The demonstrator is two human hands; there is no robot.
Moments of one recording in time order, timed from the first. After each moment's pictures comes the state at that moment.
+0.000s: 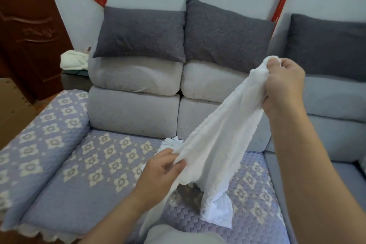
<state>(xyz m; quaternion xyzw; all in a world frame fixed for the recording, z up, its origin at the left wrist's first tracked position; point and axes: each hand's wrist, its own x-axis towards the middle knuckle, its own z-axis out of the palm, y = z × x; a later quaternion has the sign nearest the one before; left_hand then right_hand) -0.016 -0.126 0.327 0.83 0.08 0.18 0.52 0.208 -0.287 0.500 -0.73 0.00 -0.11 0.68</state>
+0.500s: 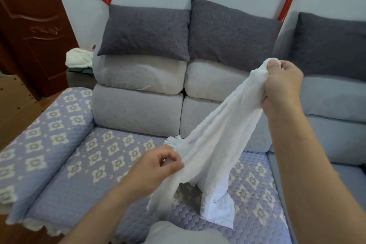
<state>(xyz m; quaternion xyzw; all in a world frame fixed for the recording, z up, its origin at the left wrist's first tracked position) -0.020 -0.099 0.338 0.81 0.09 0.08 0.58 0.216 -0.280 0.491 -0.71 -0.01 -0.10 0.70</state>
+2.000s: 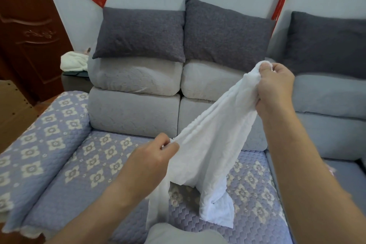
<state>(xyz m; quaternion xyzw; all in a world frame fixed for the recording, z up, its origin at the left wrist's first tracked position) -0.013 -0.099 0.359 0.97 -0.01 0.23 0.06 0.220 -0.279 0.482 -0.71 -0.01 -0.11 0.70</state>
